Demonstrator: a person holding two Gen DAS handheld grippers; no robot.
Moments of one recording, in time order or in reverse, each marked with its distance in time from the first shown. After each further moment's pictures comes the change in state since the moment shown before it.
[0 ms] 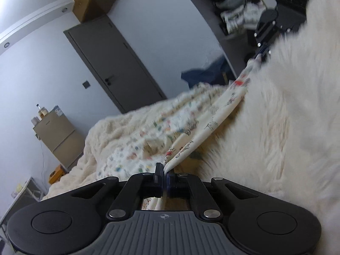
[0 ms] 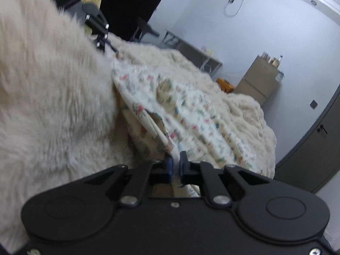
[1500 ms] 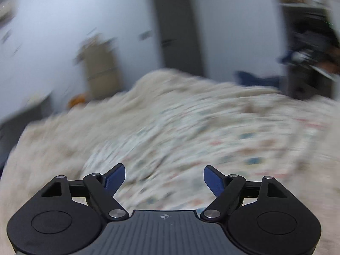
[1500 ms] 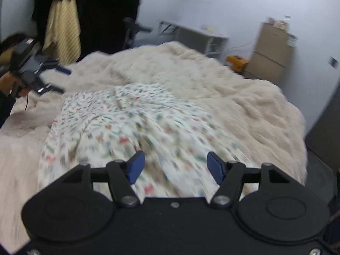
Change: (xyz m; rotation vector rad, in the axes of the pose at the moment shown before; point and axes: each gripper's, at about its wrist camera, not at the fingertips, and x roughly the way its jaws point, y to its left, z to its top) left arm -0.061 0.132 -0.096 -0.342 0.122 0.037; right arm 0.091 -0.096 0.103 0.269 0.151 0.130
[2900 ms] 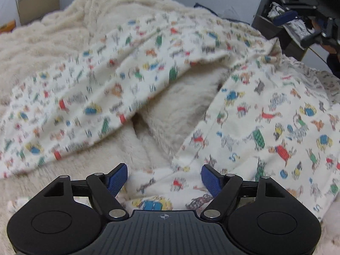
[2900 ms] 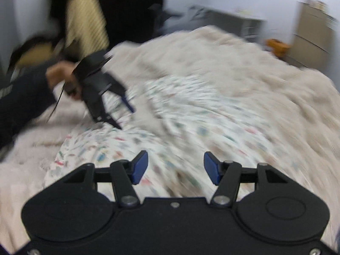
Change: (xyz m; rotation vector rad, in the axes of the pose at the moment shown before) left arm 0.206 0.103 -0.047 -0.179 0.497 -0.441; right arm 0.188 0.082 0.098 -0.126 0.190 0.296
